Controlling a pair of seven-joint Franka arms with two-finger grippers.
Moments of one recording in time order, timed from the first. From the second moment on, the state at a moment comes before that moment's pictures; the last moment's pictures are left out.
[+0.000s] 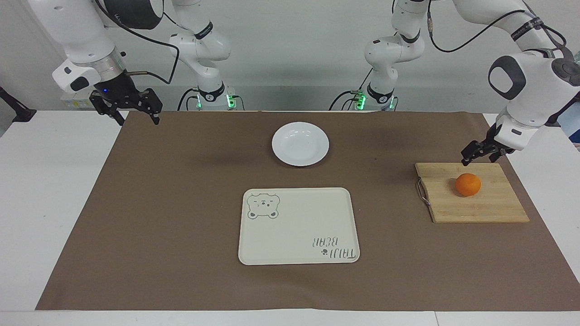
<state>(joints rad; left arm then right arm) 0.16 0.08 0.00 -1.88 0.02 1.95 0.08 -0.06 0.00 -0.02 -1.57 0.02 1.55 -0.08</state>
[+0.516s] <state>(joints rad) 0.21 0.19 0.01 -2.01 0.06 2.25 0.09 -0.06 0.00 -0.02 -1.57 0.02 1.55 -0.08</state>
